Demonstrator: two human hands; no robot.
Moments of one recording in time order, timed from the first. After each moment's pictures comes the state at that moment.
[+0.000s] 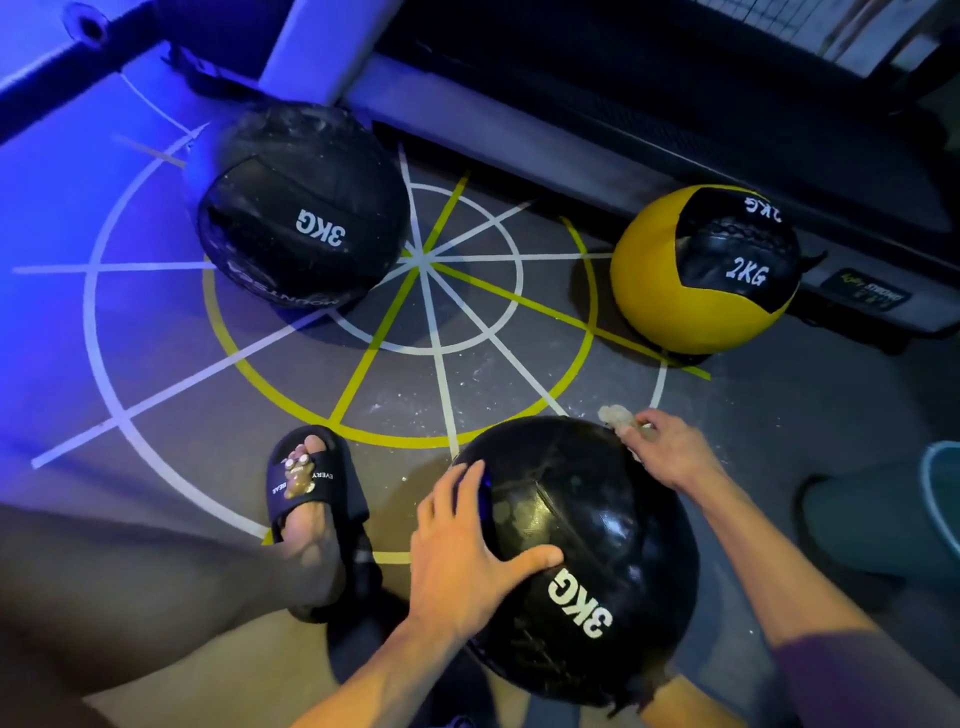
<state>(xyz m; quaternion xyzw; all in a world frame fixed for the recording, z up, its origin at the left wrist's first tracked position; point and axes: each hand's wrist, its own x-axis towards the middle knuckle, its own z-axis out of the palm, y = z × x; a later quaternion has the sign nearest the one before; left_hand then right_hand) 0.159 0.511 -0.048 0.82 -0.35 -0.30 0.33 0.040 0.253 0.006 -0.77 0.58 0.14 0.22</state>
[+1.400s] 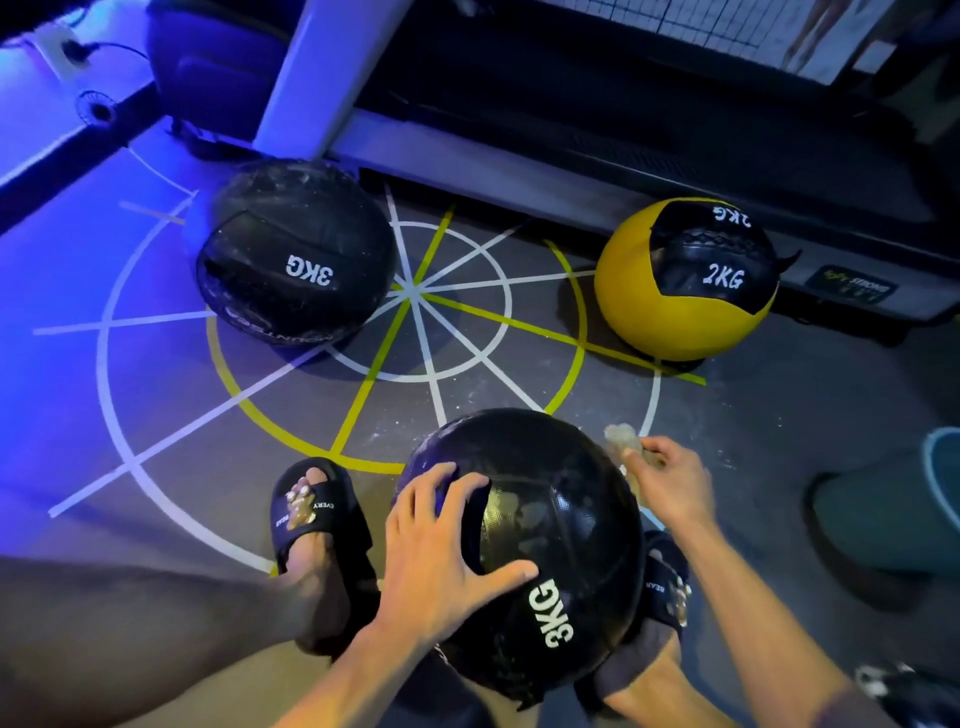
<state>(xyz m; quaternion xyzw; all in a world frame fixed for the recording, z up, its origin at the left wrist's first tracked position) 0.181 0.518 -0.032 0.80 -0.45 -0.18 0.34 0.012 0.294 0.007 -0.68 0.65 -0.12 0.32</state>
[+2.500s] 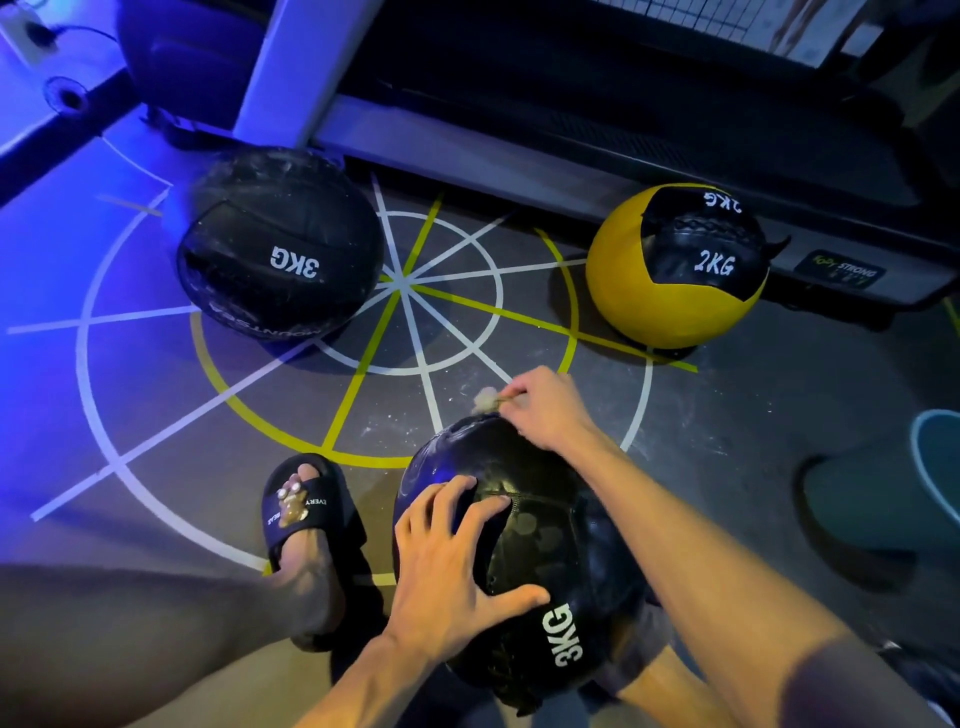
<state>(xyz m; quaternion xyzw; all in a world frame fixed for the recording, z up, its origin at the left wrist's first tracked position) 0.162 0.521 -0.049 0.78 -0.52 -0.15 0.33 0.143 0.301 0.021 -0.84 0.47 0.04 0.27</state>
